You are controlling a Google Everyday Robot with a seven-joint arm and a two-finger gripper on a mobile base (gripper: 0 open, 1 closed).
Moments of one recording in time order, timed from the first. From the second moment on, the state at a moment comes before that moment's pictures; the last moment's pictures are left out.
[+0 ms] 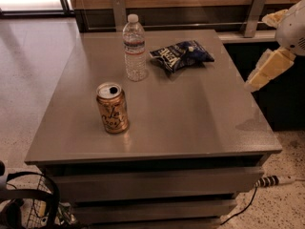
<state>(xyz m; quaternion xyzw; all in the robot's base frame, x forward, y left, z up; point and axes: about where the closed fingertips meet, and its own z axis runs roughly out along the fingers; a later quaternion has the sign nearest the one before) 0.557 -0.251 0.960 -0.55 0.77 -0.03 0.33</state>
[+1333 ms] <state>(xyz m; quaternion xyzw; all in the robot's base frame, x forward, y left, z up) 0.681 -0.174 0.909 -0.63 0.67 0.04 0.38</state>
